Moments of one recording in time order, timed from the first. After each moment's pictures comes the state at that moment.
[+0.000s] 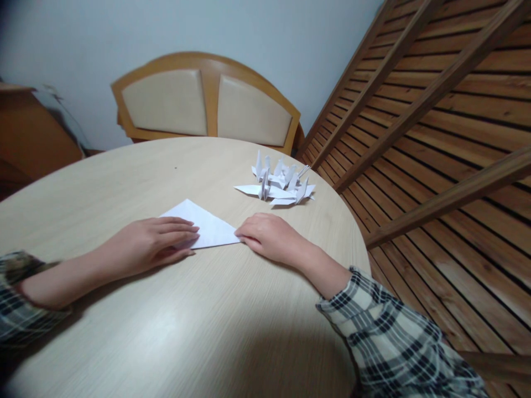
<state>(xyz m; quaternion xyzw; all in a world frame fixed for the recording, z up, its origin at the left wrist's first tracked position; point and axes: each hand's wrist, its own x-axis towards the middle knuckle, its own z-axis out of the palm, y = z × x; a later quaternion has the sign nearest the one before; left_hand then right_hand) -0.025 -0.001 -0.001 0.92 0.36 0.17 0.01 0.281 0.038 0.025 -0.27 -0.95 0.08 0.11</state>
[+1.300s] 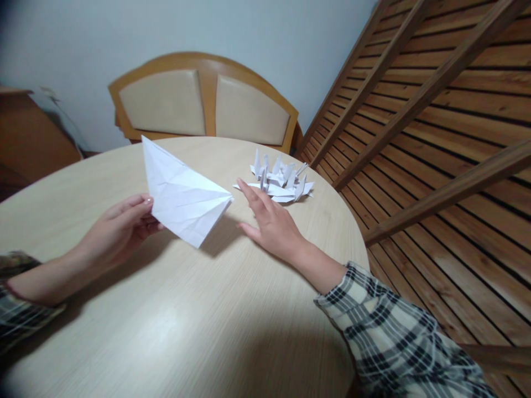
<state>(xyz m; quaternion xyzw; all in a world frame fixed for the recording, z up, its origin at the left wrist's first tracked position) -0.010 -0.006 0.010 0.44 0.47 0.56 0.52 0.288 0.033 0.014 -0.37 -0.89 0.03 0.27</state>
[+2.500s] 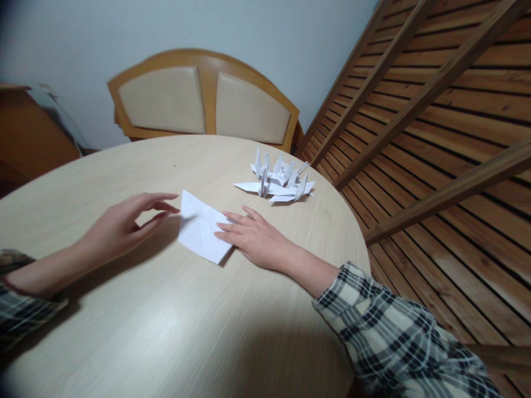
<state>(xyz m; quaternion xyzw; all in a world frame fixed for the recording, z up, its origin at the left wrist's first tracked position) -0.031 0.000 0.013 0.81 0.50 0.30 0.06 0.275 0.028 0.006 -0.23 -0.97 0.02 0.06</state>
